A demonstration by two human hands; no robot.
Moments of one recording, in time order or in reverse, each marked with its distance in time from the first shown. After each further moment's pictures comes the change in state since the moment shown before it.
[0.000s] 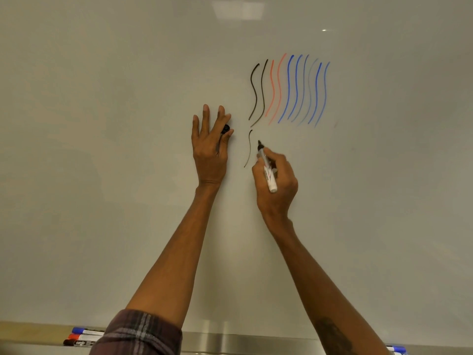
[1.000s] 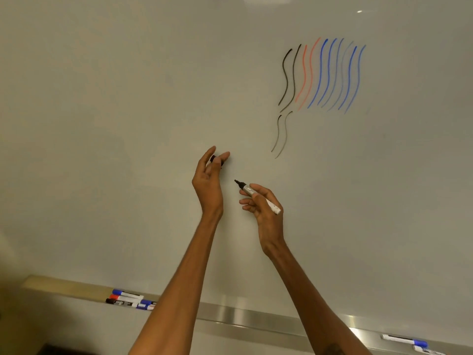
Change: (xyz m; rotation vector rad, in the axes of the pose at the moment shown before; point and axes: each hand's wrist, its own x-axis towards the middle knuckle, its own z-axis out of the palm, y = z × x) left_hand -0.073 0.025 -0.104 -0.614 0.030 -0.932; right_hand -0.109 -0.024 -0.006 0.792 -0.441 0.846
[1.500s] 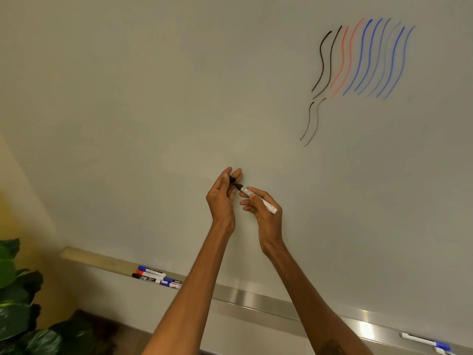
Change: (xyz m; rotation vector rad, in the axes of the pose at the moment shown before) left_hand -0.034 -0.029 -0.057 -0.237 0.085 -0.336; right_hand -0.031 0.037 0.042 -0.069 -0.011 0.053
